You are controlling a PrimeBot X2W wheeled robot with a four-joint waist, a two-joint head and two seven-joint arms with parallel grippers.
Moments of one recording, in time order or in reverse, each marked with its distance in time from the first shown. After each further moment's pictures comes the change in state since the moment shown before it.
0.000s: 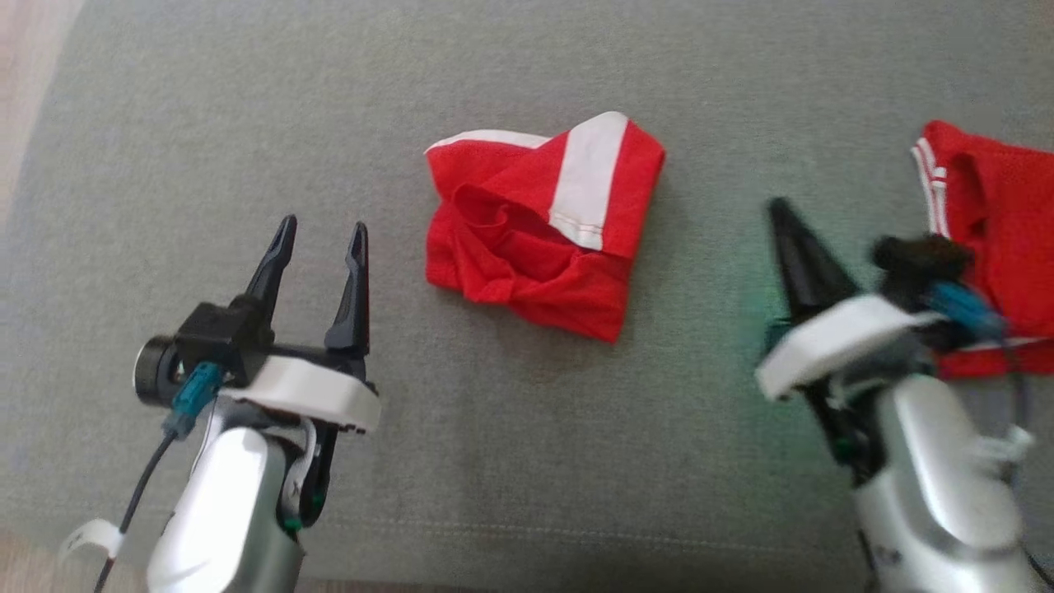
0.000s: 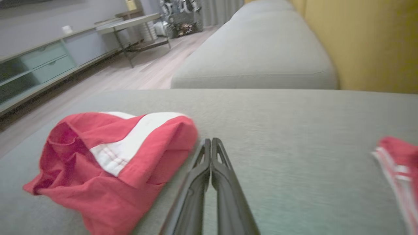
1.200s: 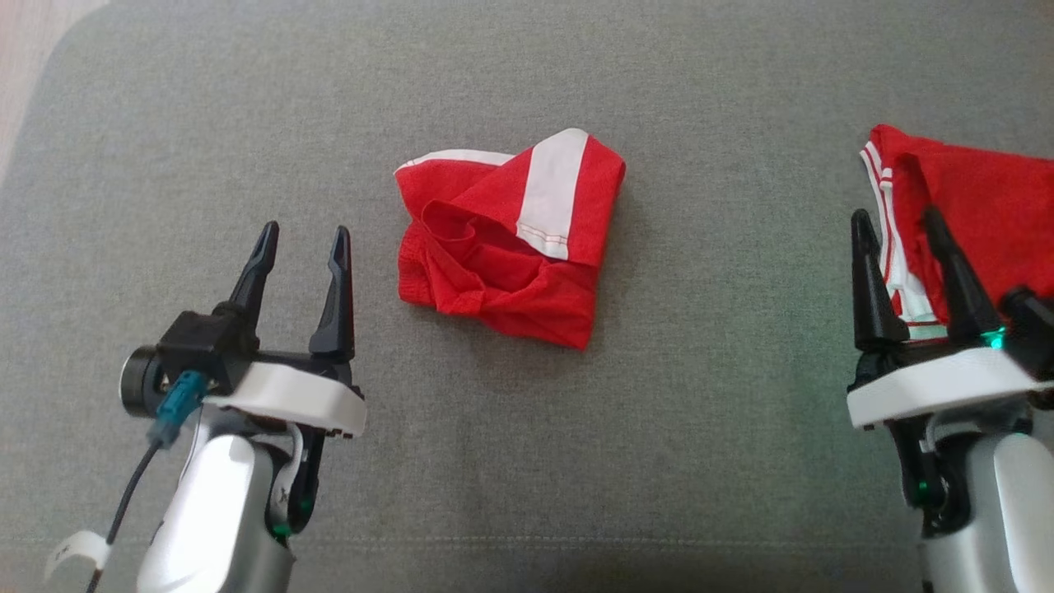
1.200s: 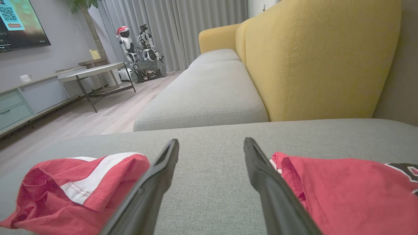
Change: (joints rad) left arm 0.009 -0.008 0.038 0.012 0.006 -0.009 -0.014; right arm 0.138 0.003 -0.154 -0.168 0.018 0.000 -0.078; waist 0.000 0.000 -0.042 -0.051
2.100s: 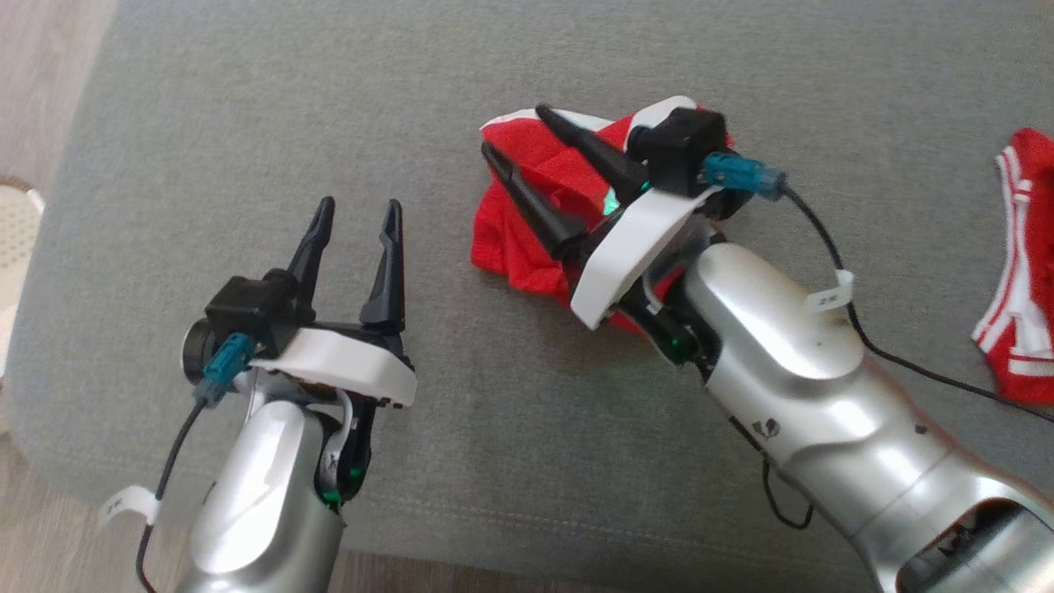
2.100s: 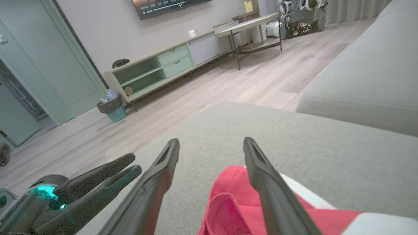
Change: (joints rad) left arm -0.090 -0.086 -0.043 0.097 -0.045 -0.018 -0.010; right arm -0.679 0.018 0.839 0.588 0.412 0.000 -0.075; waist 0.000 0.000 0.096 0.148
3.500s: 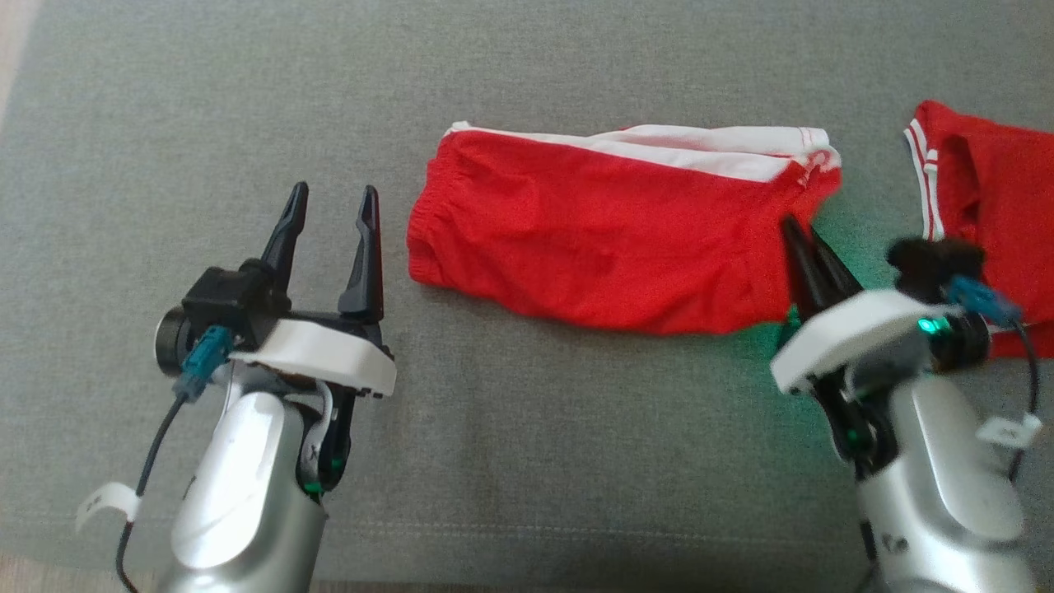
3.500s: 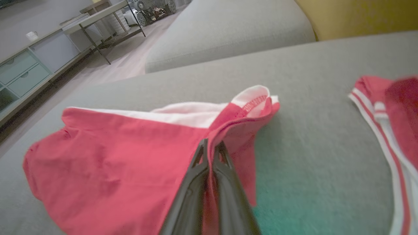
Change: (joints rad) left arm -0.012 0.018 0.041 -0.010 0.036 -0.006 0.000; right arm 0.511 0.014 -0.750 -0.300 -0.355 0.000 0.193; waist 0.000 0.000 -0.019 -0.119
